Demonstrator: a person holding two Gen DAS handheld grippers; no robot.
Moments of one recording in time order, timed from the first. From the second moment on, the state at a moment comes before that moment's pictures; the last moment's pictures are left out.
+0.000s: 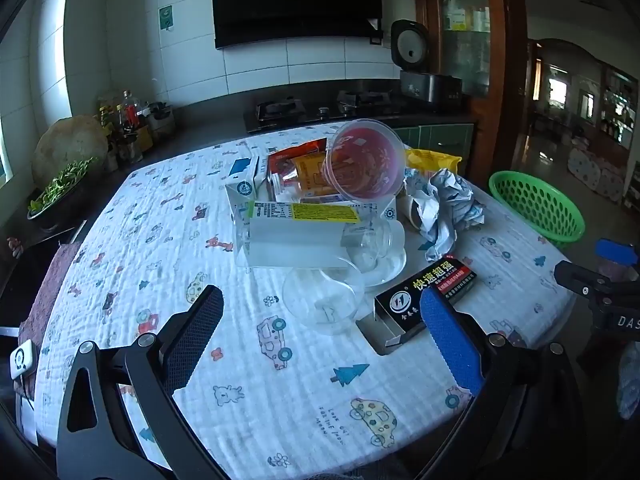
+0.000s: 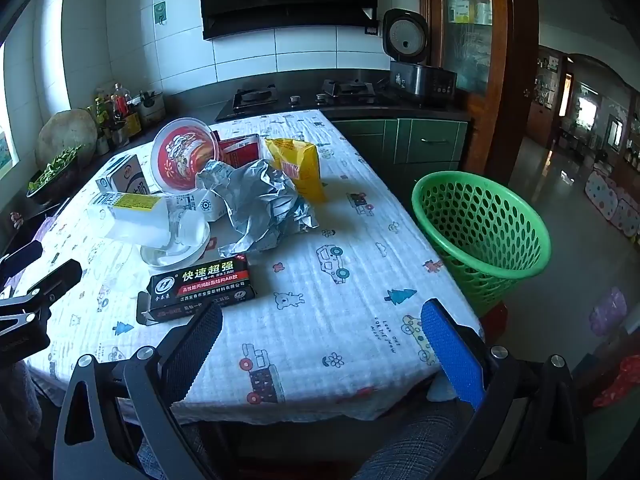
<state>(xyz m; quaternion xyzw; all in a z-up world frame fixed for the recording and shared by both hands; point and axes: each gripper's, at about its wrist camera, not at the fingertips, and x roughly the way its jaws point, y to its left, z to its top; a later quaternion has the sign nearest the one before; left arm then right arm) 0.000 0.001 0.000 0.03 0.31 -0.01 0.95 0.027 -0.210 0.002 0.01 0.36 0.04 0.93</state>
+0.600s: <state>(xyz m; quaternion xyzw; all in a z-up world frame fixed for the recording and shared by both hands) 0.002 -0.002 0.001 0.03 0.31 -0.01 0.95 0.027 -0.211 0.003 0.01 0.36 0.04 0.93</state>
